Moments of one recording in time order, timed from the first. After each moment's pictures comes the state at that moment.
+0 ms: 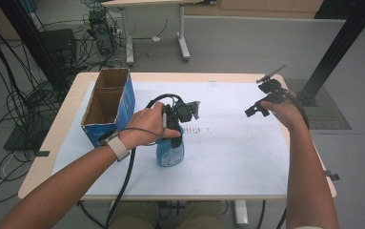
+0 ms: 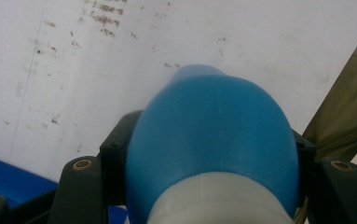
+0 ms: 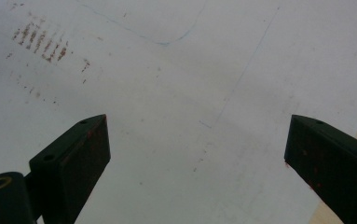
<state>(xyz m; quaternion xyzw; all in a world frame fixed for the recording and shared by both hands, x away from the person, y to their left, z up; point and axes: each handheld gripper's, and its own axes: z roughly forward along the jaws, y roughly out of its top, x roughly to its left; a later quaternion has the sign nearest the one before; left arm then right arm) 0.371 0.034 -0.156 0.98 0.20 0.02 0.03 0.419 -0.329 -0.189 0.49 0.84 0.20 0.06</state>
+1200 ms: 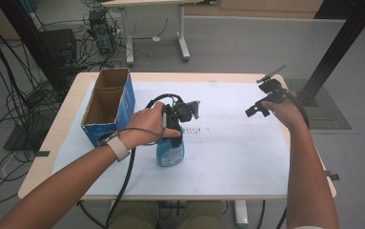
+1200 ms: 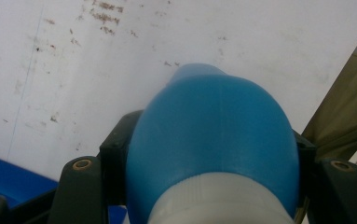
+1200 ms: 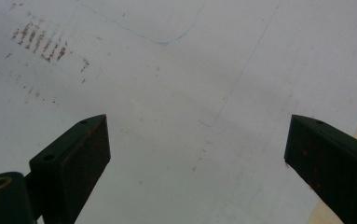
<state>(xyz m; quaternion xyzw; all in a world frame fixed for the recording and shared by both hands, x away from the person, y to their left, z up) 0.372 0.034 -0.156 0.98 0.20 0.01 0.03 0.419 -0.330 -0.188 0.49 0.84 0.20 0.06</state>
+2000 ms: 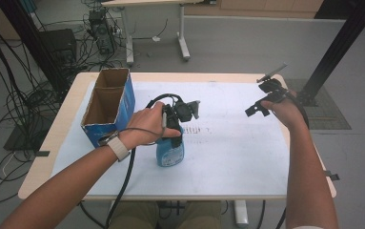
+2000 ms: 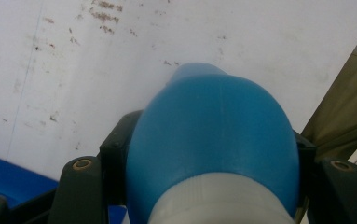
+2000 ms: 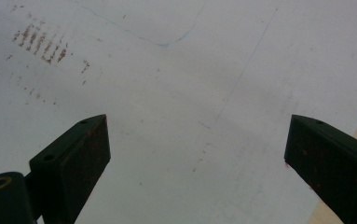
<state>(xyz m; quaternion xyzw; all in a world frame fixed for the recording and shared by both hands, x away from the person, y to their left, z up) 0.372 0.033 -0.156 0.98 0.21 0.01 0.03 0.419 -0.330 -0.188 0.49 0.84 0.21 0.07</state>
